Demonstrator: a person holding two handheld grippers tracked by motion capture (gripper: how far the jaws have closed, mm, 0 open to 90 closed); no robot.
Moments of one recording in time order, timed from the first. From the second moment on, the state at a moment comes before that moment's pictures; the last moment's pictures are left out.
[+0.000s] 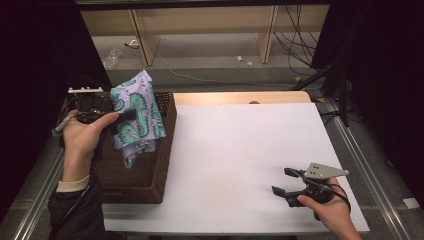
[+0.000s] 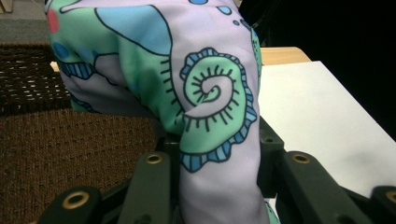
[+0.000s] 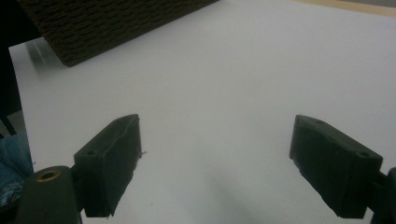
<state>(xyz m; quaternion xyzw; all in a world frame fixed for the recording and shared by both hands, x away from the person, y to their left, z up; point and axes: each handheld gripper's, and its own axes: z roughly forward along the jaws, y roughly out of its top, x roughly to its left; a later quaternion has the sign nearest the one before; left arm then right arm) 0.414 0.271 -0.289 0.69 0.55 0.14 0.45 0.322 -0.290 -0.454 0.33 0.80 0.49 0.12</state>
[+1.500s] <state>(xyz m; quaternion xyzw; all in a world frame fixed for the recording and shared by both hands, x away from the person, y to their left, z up) 0.426 0.287 -0.312 0.71 0.56 0.14 0.41 0.323 -0.290 -0.454 0.33 0.80 0.49 0.12</state>
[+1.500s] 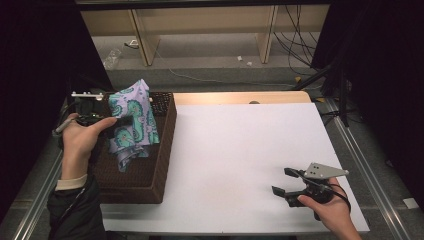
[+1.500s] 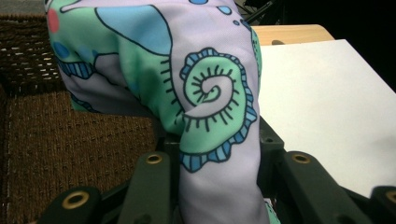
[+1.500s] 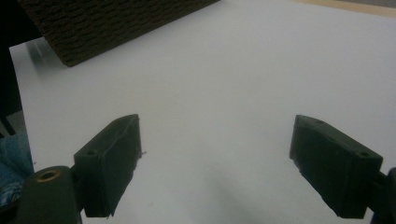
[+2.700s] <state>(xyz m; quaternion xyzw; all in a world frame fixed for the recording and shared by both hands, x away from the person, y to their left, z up) 0.439 0.291 -0.334 0.72 0.57 0.12 0.37 0.323 -0.289 -0.455 0.33 0.80 0.50 0.12</state>
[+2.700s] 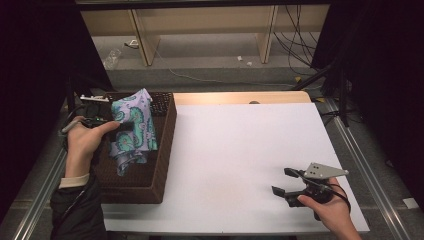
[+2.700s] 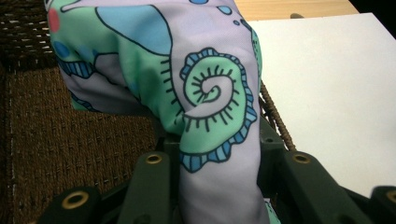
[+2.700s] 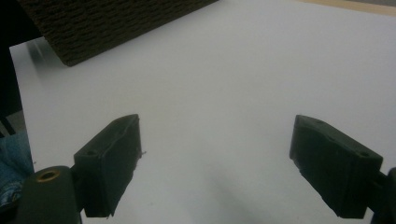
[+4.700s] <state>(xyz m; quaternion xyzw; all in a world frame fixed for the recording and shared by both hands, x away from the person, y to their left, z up) 0.470 0.296 -0.400 0.74 0.60 0.11 0.29 0.323 -0.289 -0.455 0.33 0.80 0.49 0.12</state>
